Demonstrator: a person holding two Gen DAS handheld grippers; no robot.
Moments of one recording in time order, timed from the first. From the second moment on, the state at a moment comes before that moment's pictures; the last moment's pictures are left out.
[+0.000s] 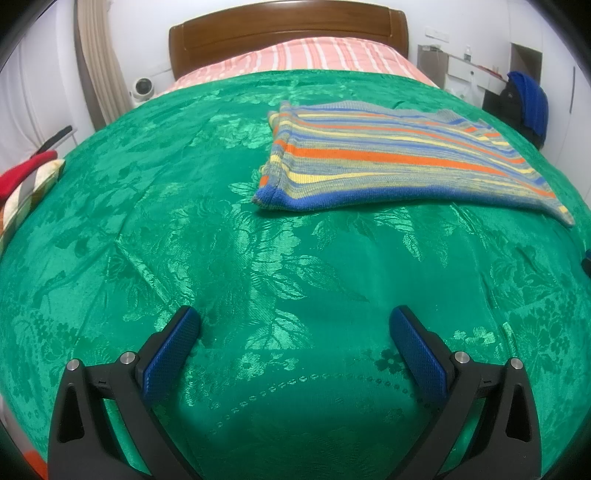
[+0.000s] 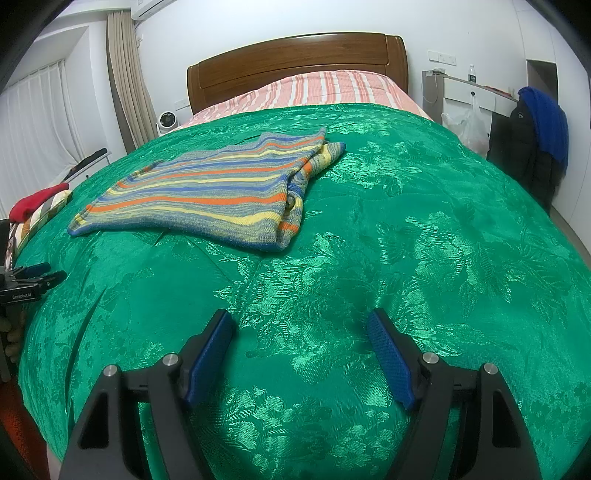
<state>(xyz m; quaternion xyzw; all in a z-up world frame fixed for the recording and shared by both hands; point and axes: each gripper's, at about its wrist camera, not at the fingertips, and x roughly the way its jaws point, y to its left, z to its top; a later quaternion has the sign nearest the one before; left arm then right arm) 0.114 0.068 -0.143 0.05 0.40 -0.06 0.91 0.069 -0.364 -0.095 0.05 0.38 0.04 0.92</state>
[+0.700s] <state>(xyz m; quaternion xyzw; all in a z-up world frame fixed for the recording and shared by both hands) 0.119 0.069 -0.141 0.05 0.40 -0.06 0.91 0.069 -0.364 -0.095 0.05 0.38 0.04 0.92</state>
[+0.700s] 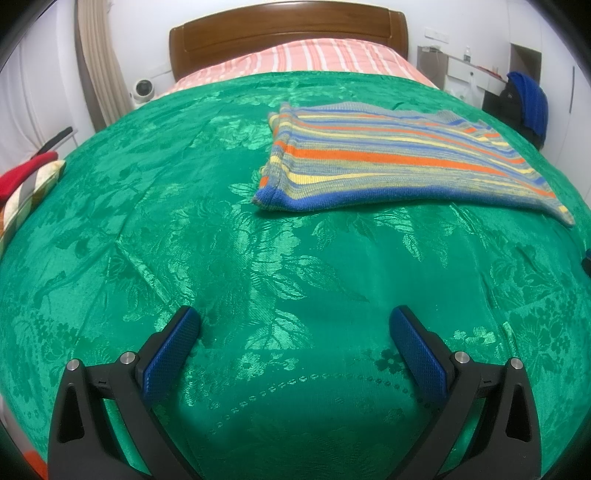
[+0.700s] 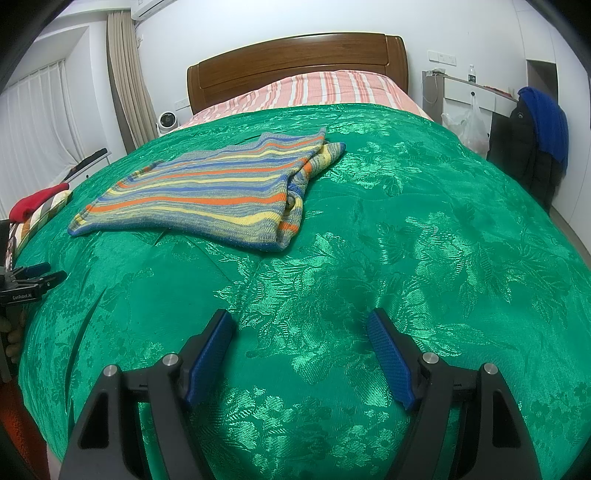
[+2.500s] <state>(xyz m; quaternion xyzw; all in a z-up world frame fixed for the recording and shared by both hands) 0.247 0.015 -0.074 -0.11 0.37 -0.19 0.90 0.382 -0.247 -0.021 0.21 0.48 0.29 0.80</state>
